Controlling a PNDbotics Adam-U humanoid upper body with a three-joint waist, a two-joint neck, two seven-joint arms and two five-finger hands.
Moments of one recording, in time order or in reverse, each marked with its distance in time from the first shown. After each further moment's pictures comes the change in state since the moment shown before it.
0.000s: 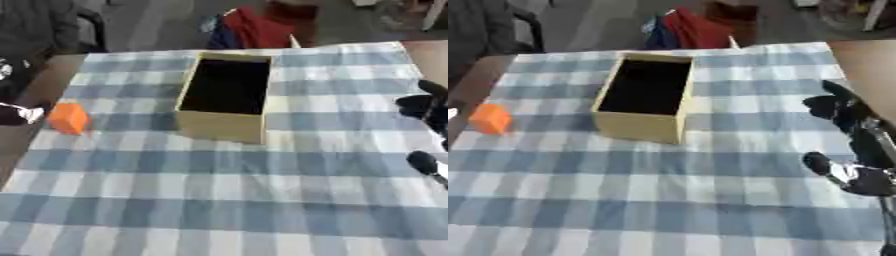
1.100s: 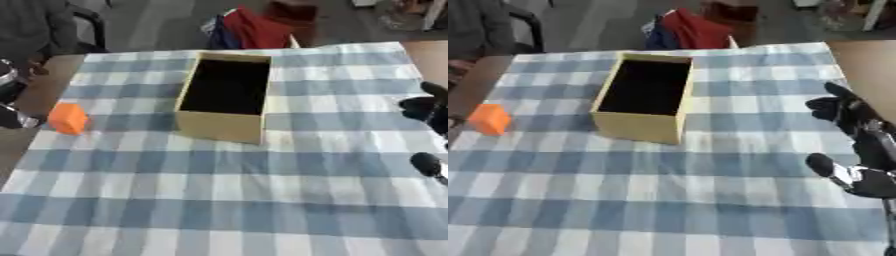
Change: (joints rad) left arm -0.137 0.005 -0.066 0.224 -0.217 -0.055 0.074; right arm 0.001 -0.004 0.006 0.002 -0.010 0.004 0.009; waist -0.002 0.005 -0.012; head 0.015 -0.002
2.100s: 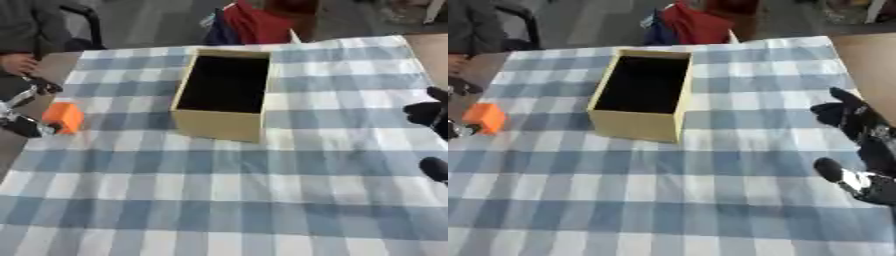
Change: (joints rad) left arm -0.053 -0.075 -0.032 0.113 -0.066 -0.024 -0.006; right arm -0.006 0.000 0.000 -0.001 -0.018 0.008 0.008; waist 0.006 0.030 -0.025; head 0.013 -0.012
